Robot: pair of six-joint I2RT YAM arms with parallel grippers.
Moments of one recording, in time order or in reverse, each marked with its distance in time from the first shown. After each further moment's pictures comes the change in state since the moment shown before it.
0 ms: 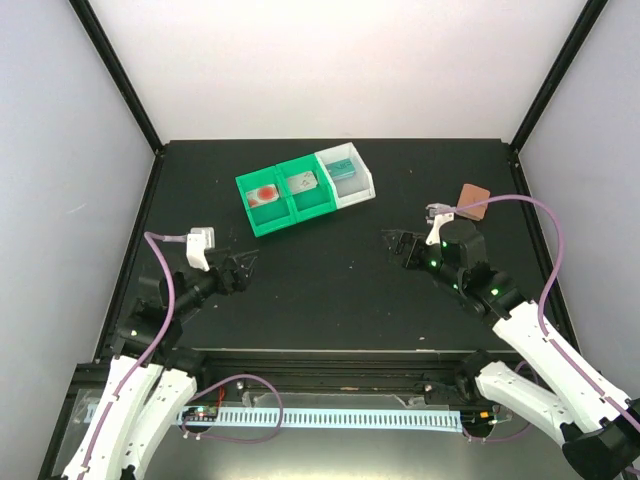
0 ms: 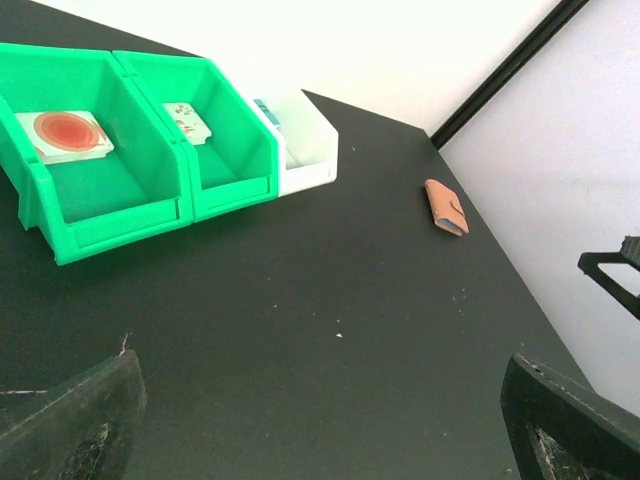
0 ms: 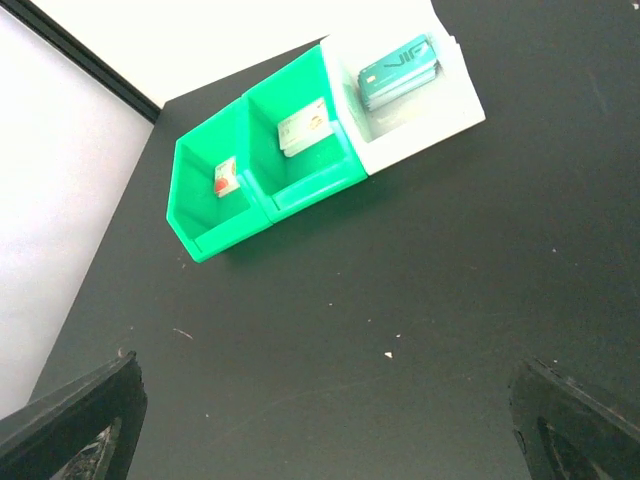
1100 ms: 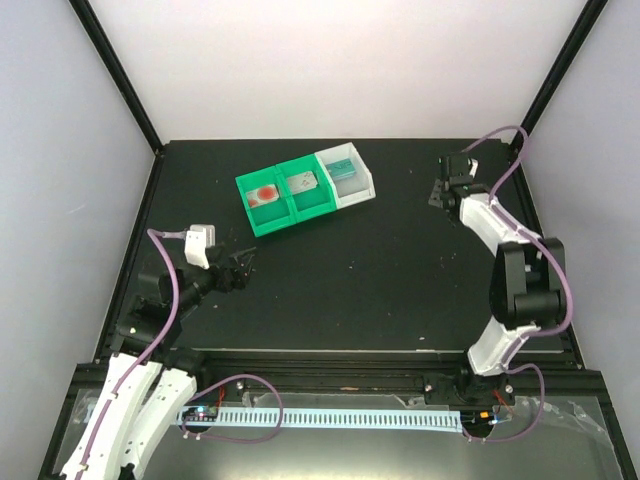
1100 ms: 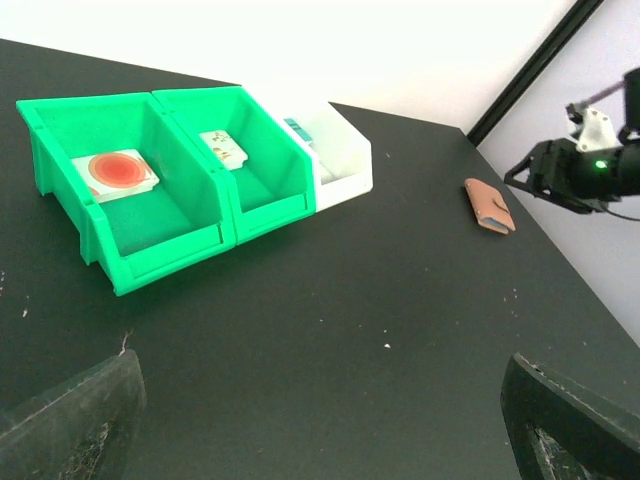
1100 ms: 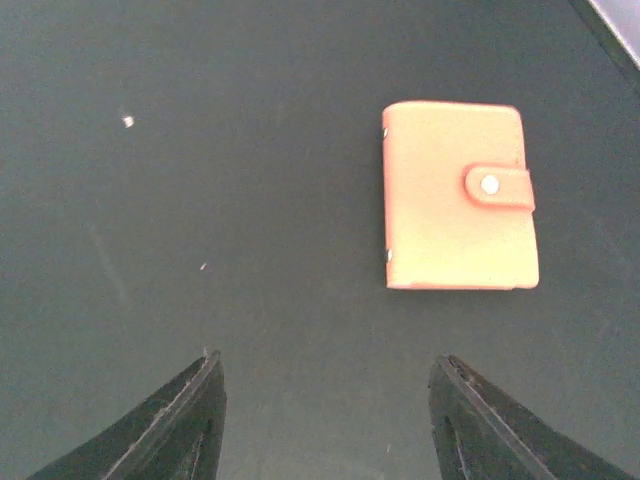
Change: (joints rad) left arm -0.001 0.021 0.026 -0.012 -0.071 0.124; right arm -0.418 0.835 0.402 0.058 0.312 -0.219
